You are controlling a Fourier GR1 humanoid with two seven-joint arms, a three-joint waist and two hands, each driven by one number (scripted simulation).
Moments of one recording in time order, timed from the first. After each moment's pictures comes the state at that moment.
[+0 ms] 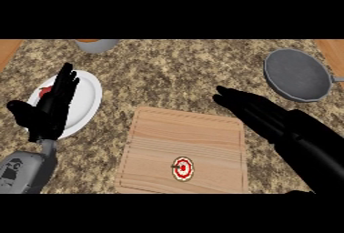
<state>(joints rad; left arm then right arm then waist) -0.25 0.42 -0.15 -1.45 0.27 0.27 0.04 -0.50 -0.61 0.39 -2.20 0.03 0.28 0.71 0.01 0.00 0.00</state>
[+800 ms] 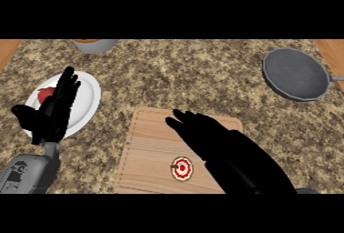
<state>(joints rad) -0.23 0.35 -0.09 -1.43 0.21 0.22 0.03 -0.50 -0.31 0.60 -2.13 0.24 0.34 0.90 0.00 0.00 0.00</state>
